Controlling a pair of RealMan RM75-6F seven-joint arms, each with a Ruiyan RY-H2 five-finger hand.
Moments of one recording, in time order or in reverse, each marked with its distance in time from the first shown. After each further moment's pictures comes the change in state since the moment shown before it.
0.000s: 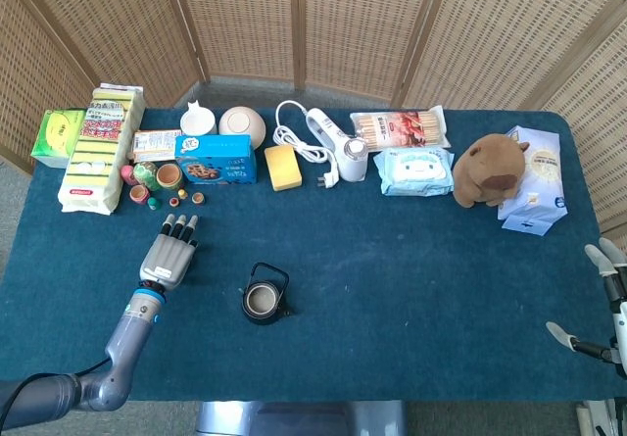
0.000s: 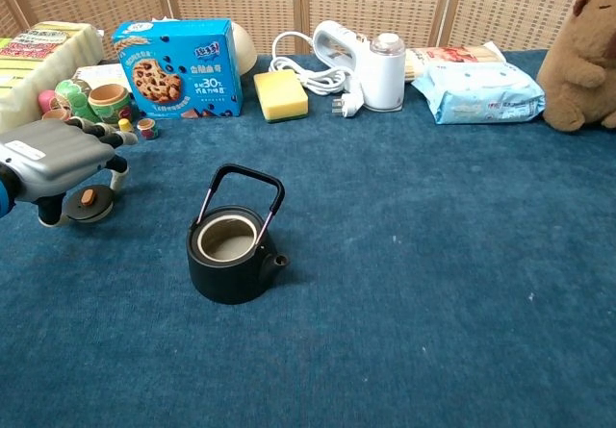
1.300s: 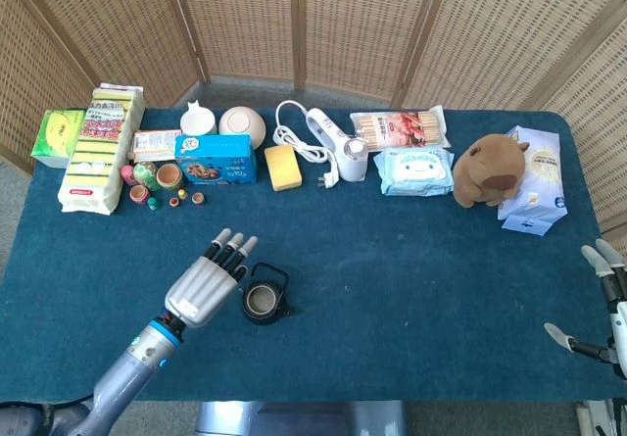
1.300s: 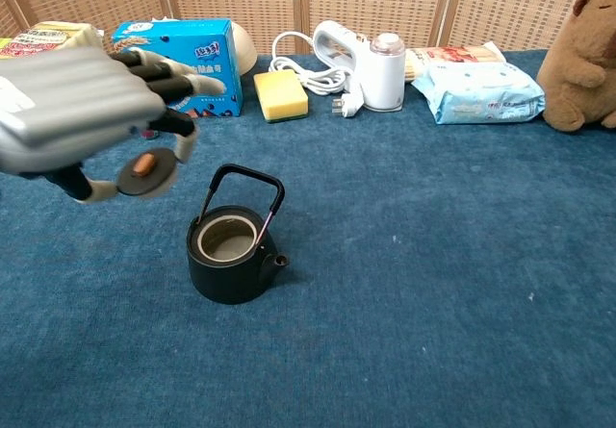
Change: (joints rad) left arm -0.007 0.187 0.065 -0.500 0.364 0.094 0.116; right arm 0.003 0.005 -0.006 -0.006 0.005 -0.011 0.001
